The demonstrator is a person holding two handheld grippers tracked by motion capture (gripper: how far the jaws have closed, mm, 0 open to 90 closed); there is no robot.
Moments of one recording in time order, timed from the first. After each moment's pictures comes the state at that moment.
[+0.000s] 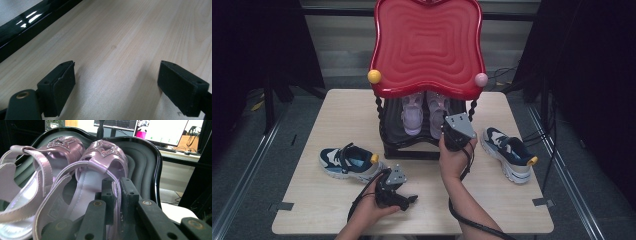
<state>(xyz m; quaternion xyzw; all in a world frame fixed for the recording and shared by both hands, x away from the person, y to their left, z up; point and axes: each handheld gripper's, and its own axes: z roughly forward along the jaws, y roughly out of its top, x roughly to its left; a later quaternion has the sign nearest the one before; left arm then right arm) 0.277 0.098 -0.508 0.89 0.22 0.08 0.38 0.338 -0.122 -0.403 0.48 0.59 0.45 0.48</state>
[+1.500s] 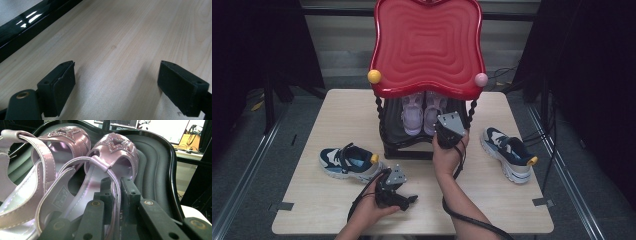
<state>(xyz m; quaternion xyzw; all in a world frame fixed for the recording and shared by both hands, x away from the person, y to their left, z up) 0.276 0.098 -0.508 0.89 0.22 0.08 0.38 0.355 -0.108 -0.419 0.48 0.59 0.44 0.48</state>
